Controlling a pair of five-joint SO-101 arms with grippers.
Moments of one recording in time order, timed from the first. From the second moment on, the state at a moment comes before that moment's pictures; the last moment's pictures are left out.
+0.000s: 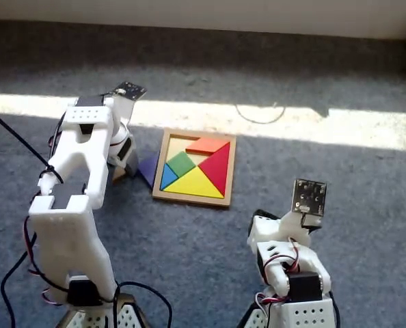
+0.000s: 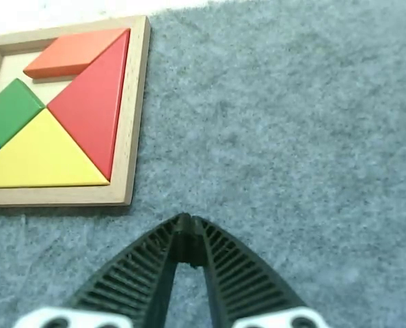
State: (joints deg) left arm -8.1 31.2 -5.0 73.5 -20.3; right arm -11.3 -104.1 95.9 60.6 -12.4
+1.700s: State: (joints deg) left arm 15.4 22.5 -5.8 70.5 -45.1; right arm -11.3 -104.1 95.9 60.6 -12.4
